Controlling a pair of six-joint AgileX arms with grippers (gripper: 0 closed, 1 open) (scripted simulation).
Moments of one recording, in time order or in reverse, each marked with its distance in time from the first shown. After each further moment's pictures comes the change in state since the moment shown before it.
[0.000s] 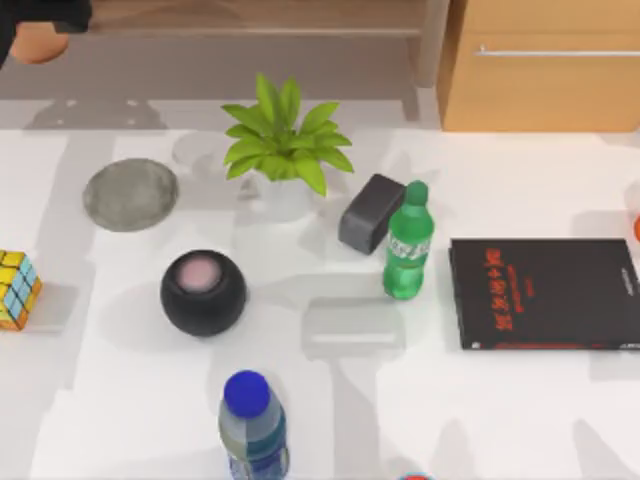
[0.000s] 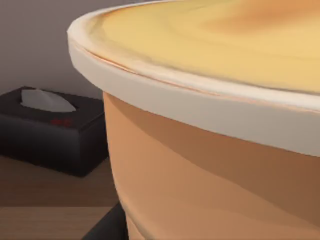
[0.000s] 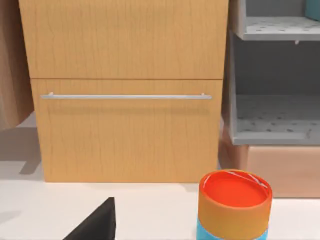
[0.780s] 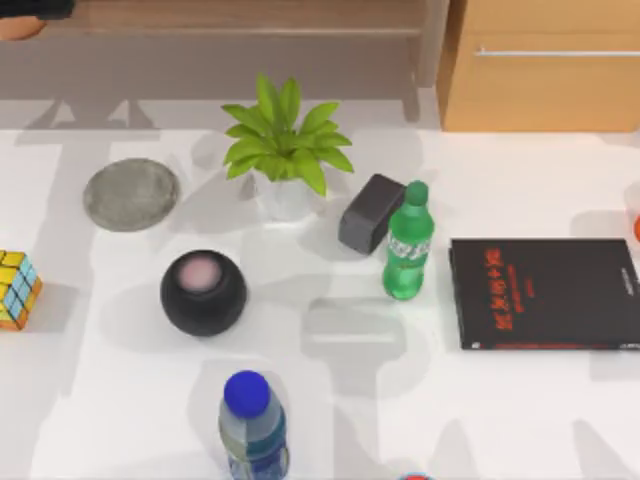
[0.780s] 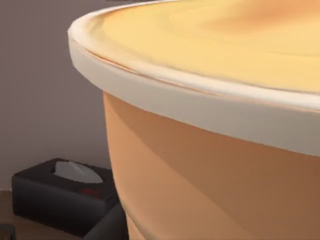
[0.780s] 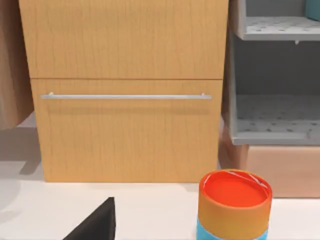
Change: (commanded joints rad) left arm -0.002 -0.018 -0.109 0.282 -0.053 -0.028; right arm 0.000 0.000 0.000 0.000 0.000 0.000
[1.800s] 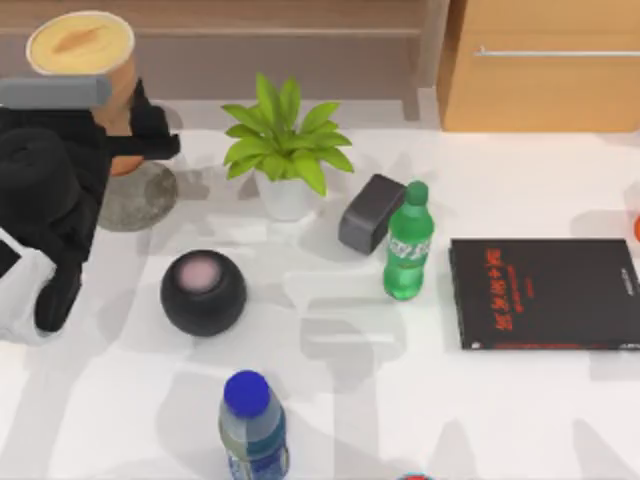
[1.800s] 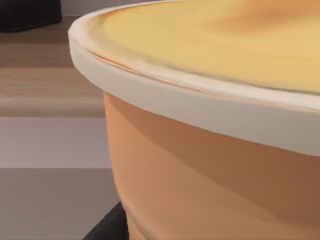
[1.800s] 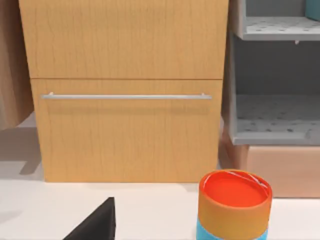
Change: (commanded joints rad) left arm -0.189 0.235 -0.192 0.226 -0.138 0.025; right arm 0.000 0.000 0.000 0.000 0.000 0.000
